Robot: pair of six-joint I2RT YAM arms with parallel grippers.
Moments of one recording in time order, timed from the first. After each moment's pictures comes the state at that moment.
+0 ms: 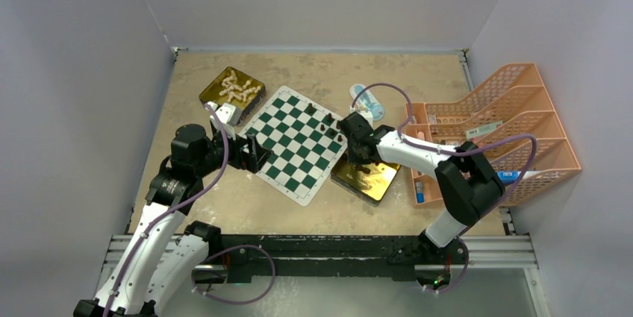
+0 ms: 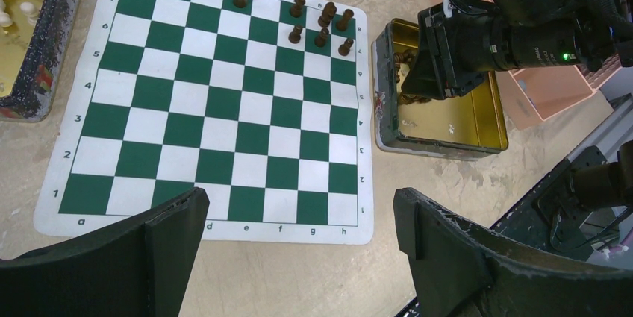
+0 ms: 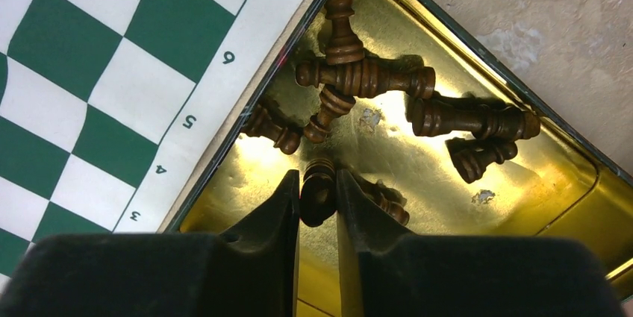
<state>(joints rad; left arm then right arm) -0.28 0.67 0.74 -0.46 0.39 -0.20 0.69 1.63 0.98 -0.51 0.27 0.61</state>
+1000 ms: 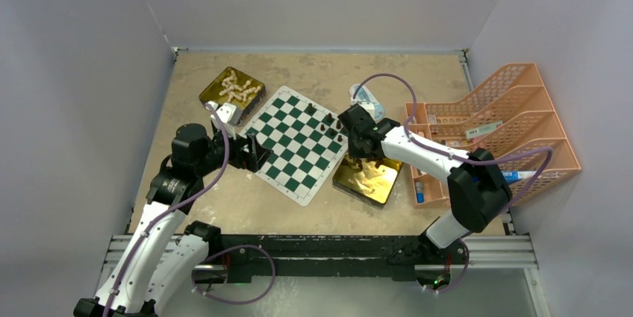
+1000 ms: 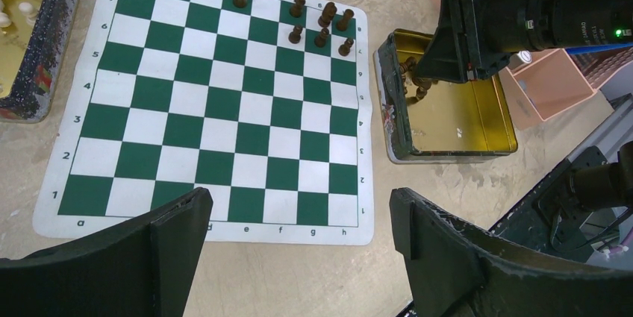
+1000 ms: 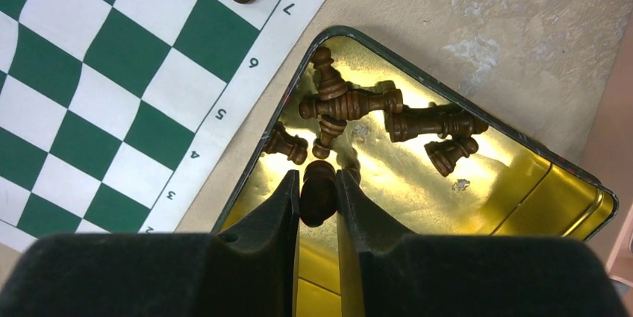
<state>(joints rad) -0.28 0.68 0.74 -0.45 0.39 -0.20 0.69 1.57 1.07 -0.62 0.30 0.61</state>
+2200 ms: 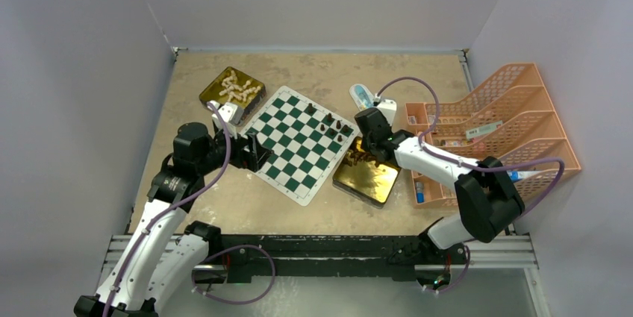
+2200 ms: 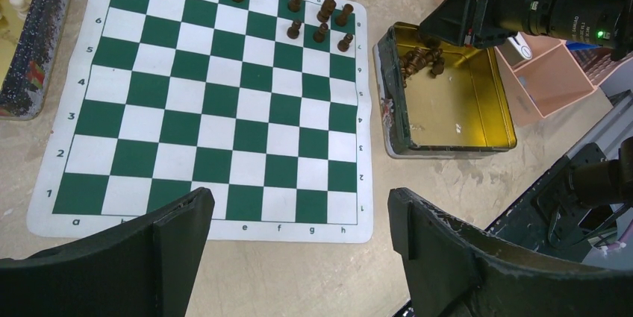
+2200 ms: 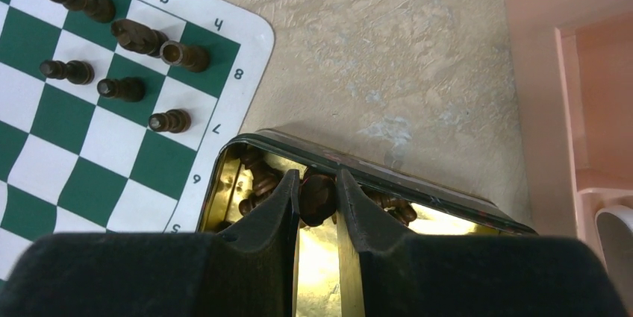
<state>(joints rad) -0.28 0.69 0.74 -0.45 0.39 -0.20 0.60 1.48 0.87 -0.30 0.48 0.65</state>
